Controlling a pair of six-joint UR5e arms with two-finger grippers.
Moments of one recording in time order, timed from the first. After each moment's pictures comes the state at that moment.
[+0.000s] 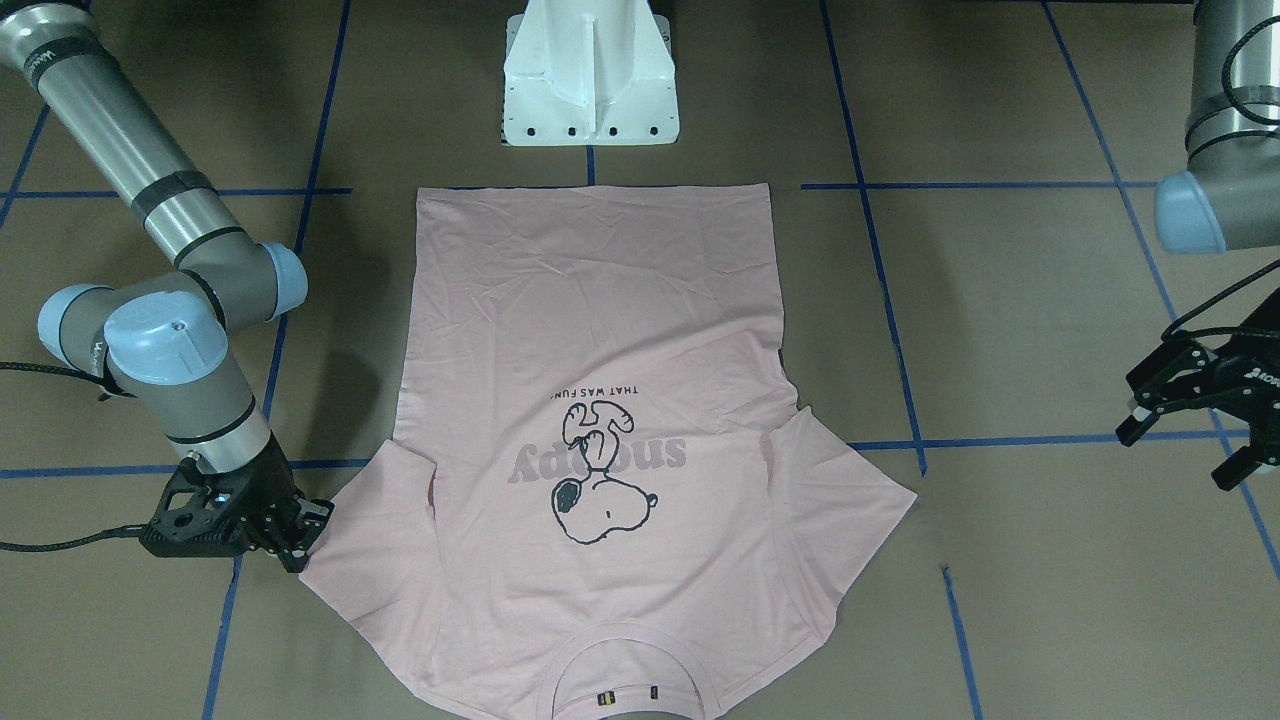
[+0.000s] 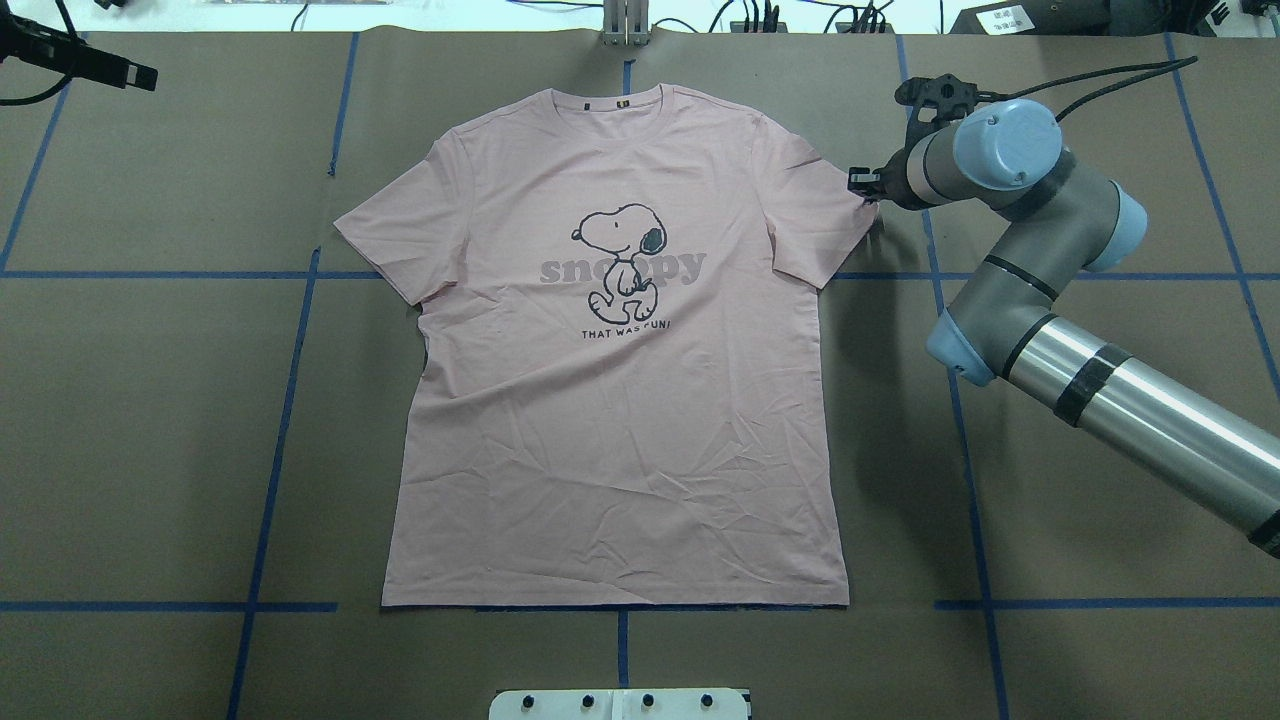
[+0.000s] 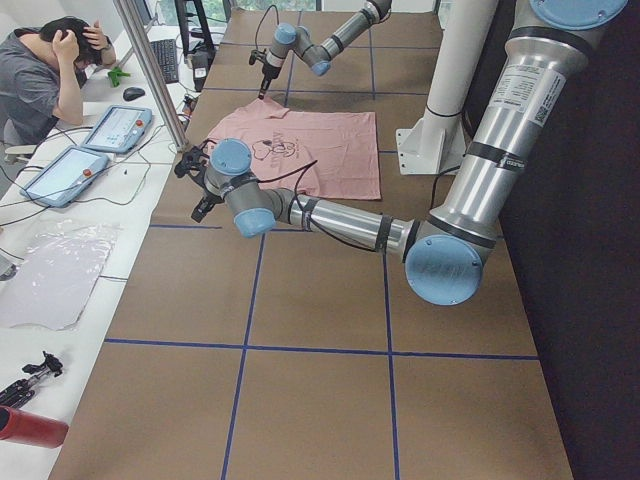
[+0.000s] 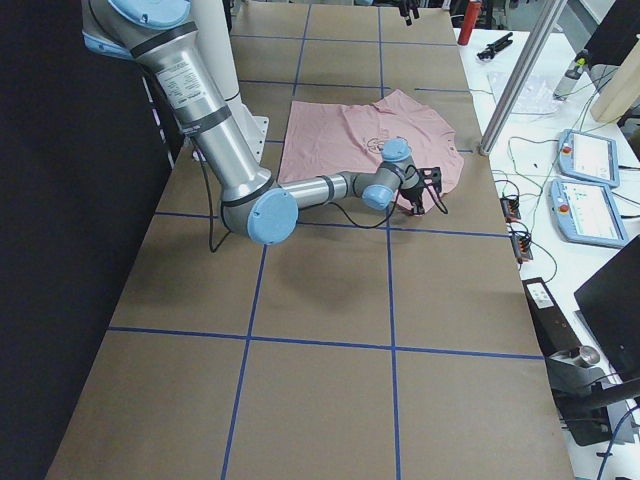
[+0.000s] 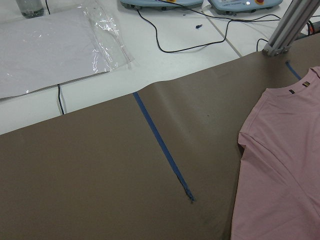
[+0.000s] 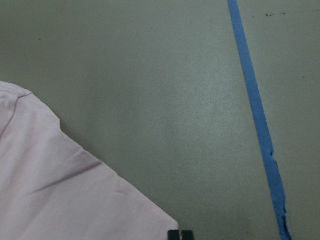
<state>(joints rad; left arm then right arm) -1.27 -1.93 -1.42 -2.44 -2.27 -0.51 0.85 -1.00 1.15 -0.82 1.76 1.09</state>
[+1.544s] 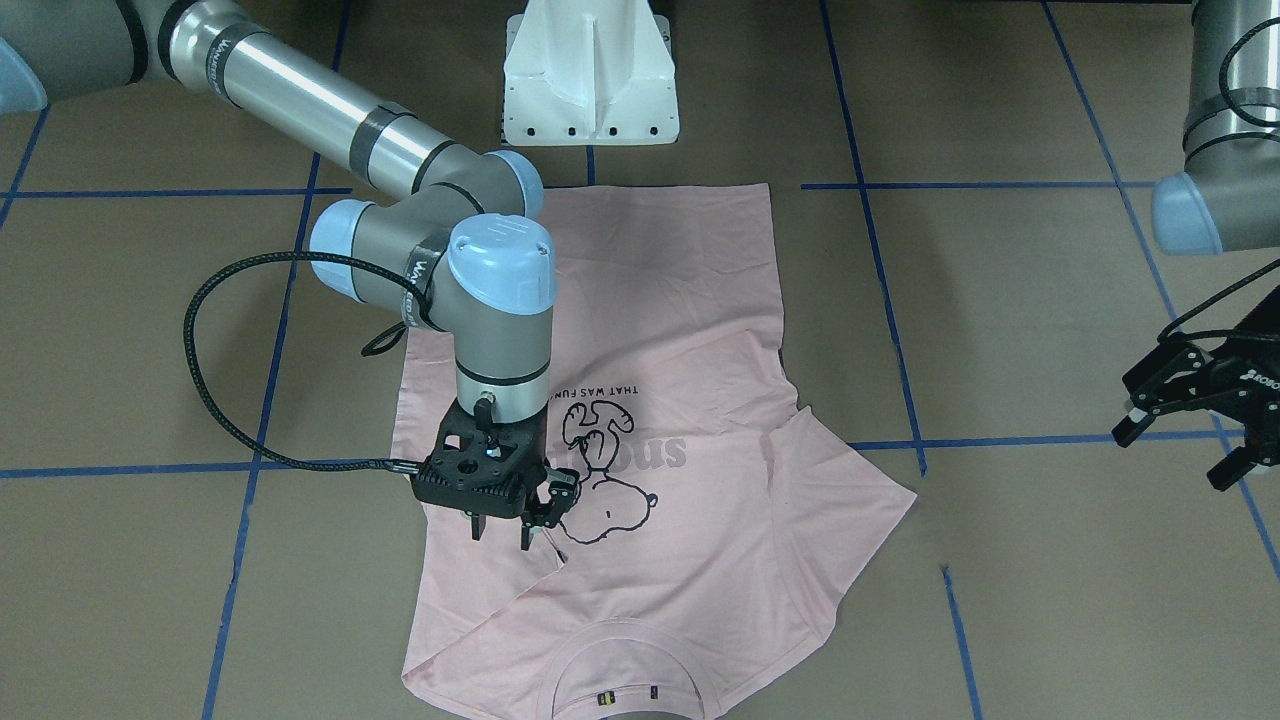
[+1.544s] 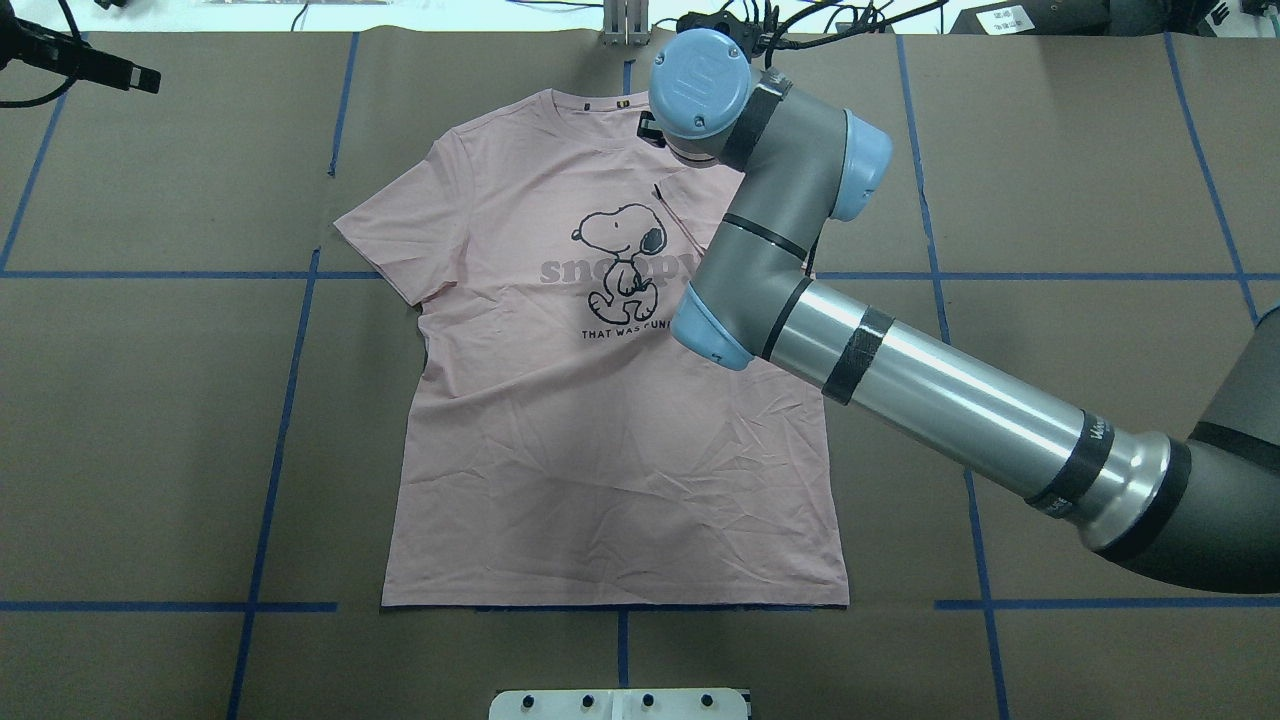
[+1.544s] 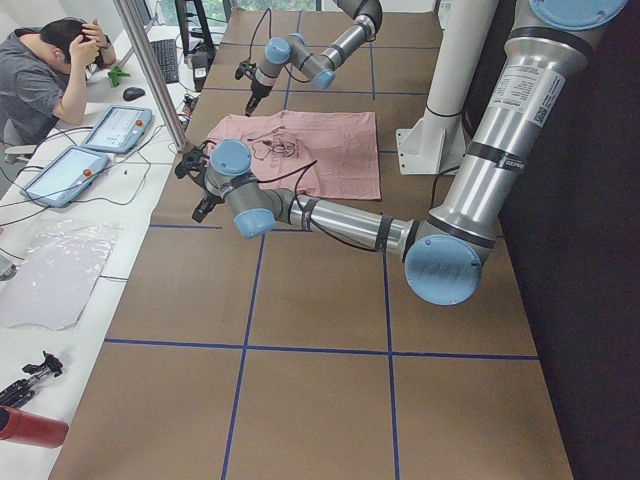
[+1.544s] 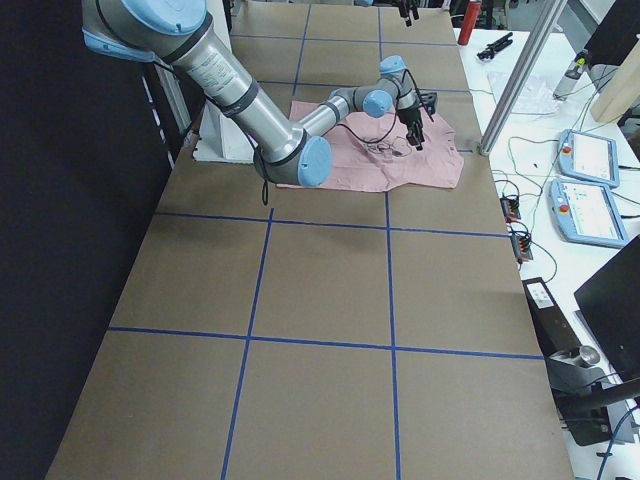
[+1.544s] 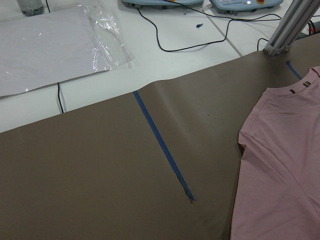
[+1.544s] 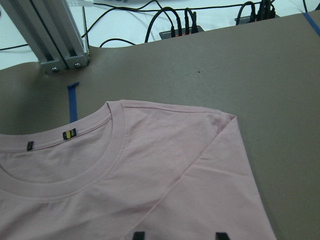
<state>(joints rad) -1.26 -1.93 -1.42 -2.44 -2.27 -0.53 0.70 -0.60 1.15 -1.32 1.55 1.31</state>
